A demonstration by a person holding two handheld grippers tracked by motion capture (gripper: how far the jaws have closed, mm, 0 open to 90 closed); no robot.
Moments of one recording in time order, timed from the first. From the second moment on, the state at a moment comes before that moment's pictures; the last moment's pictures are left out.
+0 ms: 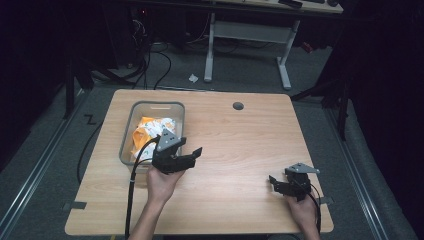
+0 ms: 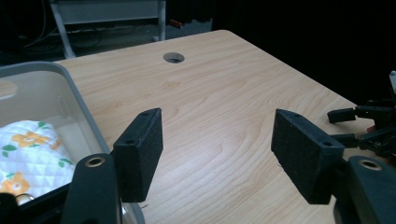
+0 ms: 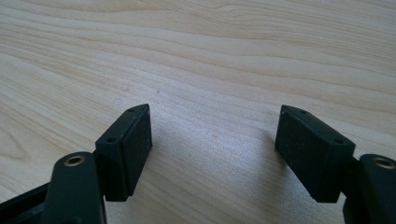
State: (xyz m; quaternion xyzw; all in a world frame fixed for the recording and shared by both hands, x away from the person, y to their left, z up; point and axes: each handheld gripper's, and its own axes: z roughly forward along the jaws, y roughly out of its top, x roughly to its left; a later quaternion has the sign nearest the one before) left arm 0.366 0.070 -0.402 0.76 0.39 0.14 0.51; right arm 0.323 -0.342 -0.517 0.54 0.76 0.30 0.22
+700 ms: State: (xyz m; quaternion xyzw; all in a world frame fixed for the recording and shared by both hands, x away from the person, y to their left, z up) left arm 0.360 0.045 -0.415 0.78 0.36 0.12 0.49; right arm 0.323 -0.342 -0.517 0.54 0.76 0.30 0.22
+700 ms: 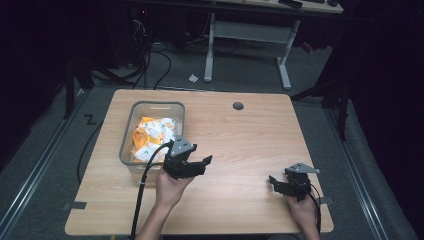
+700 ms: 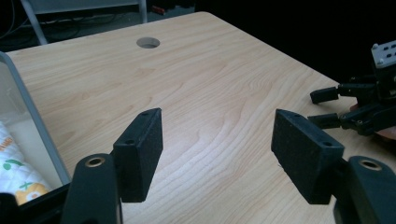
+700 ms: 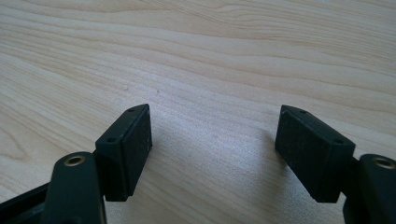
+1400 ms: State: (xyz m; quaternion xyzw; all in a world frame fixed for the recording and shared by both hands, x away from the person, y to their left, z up) left arm 0.359 0.031 -0.425 0.79 0.36 0.10 0.49; right arm 0.323 -0.342 -0.517 0.54 0.76 0.30 0.22
